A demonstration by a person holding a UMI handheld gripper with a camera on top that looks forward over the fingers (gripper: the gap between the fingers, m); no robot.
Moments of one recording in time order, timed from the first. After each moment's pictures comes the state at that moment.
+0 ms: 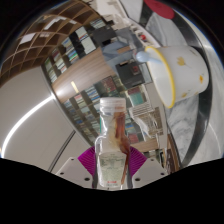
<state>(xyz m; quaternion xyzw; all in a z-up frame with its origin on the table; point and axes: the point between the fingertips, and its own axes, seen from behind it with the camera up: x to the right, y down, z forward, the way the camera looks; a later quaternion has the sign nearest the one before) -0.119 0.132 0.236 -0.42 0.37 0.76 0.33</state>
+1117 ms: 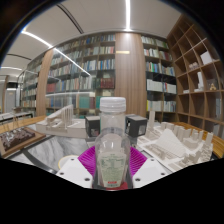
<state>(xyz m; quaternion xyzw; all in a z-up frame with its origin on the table) 0.128 0.151 0.164 -0.74 -0.05 0.02 0.67</state>
